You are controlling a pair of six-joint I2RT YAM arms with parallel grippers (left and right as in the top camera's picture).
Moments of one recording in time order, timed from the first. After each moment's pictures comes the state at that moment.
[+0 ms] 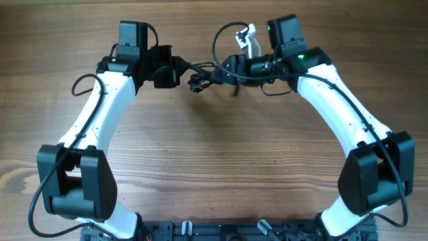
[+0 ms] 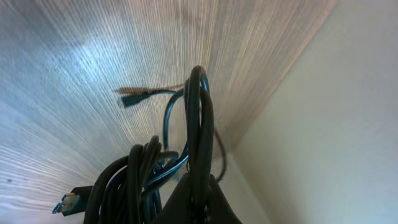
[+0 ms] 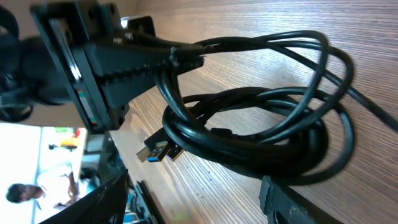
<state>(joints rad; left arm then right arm) -0.13 1.75 1.34 -0.54 0.57 -1.77 0.35 1.81 1.45 -0.59 -0.84 0.33</state>
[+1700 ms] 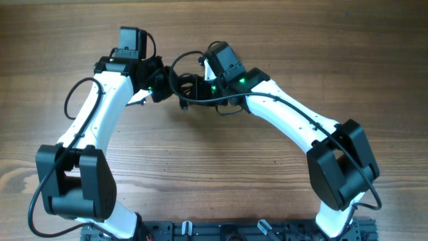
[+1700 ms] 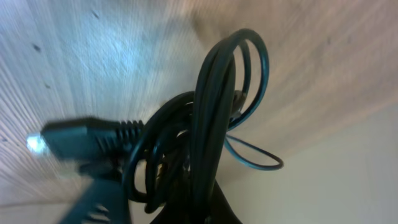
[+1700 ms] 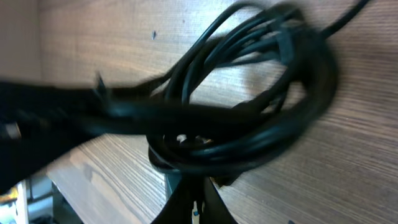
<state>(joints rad) -0.12 1.75 1.34 -0.74 0.48 -2.09 0.63 1.94 1.45 -0.47 -0.43 0.66</state>
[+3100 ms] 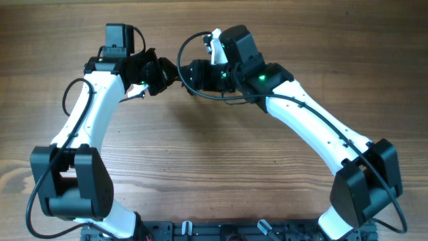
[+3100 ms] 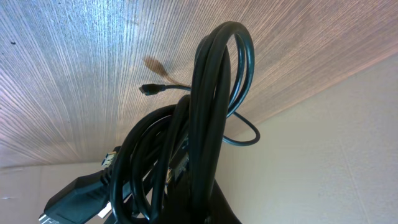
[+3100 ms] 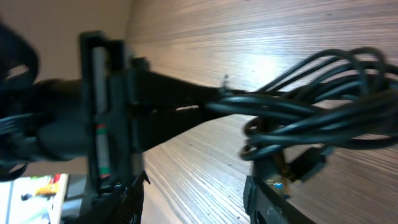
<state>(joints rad) -0.05 1.75 1.34 -0.65 0.65 -2.09 0.59 1.79 1.45 -0.37 -0.50 0.68</state>
